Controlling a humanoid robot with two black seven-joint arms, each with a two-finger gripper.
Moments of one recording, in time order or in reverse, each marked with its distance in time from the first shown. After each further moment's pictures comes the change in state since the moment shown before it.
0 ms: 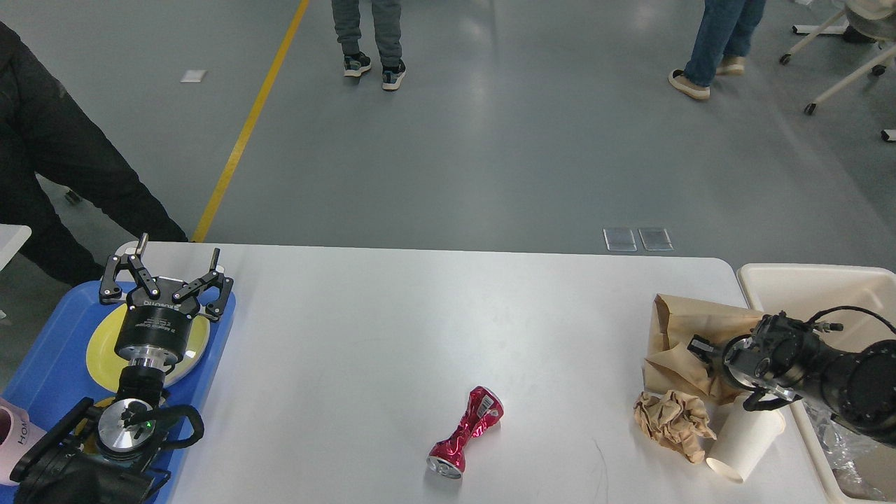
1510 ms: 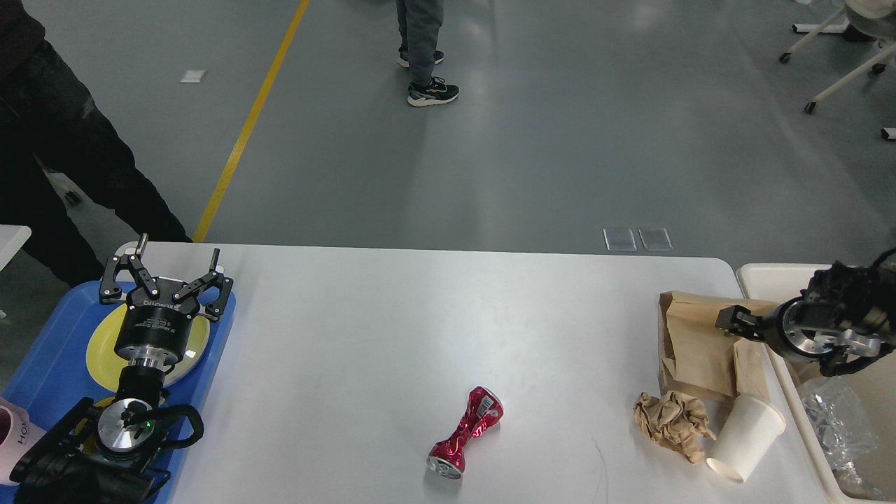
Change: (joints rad) left arm 0.000 0.000 0.000 0.000 0.000 0.000 0.000; right arm 0.323 -0.157 -0.218 0.354 -0.061 0.057 0.078
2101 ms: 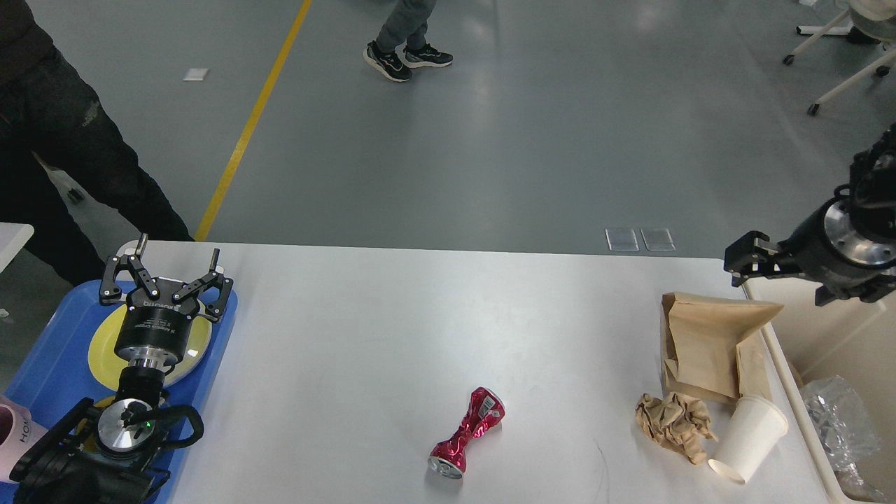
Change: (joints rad) left arm 0.000 0.000 0.000 0.000 0.000 0.000 0.000; right arm 0.756 -0.008 -0.288 0.592 -0.018 0.205 -0.001
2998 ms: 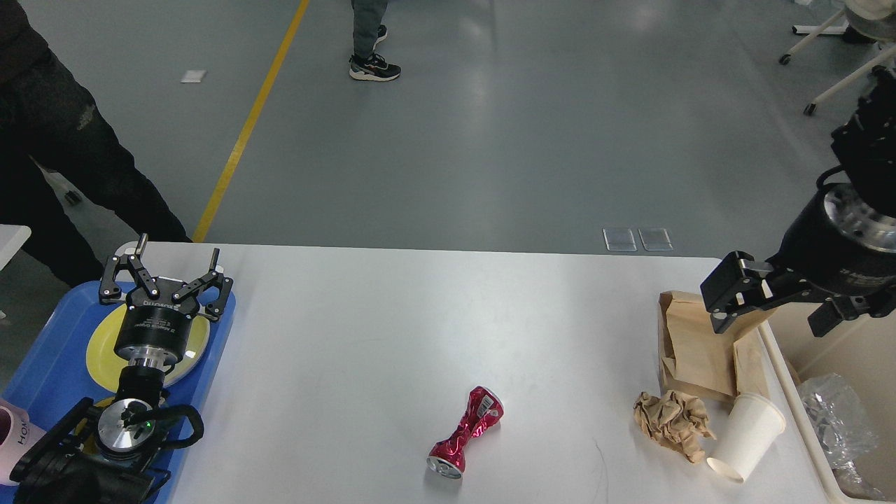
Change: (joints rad) left arm 0.000 0.000 -0.001 0.001 0.000 0.000 0.000; right arm 0.425 0.000 0.143 0.291 -0.020 0.393 -0.205
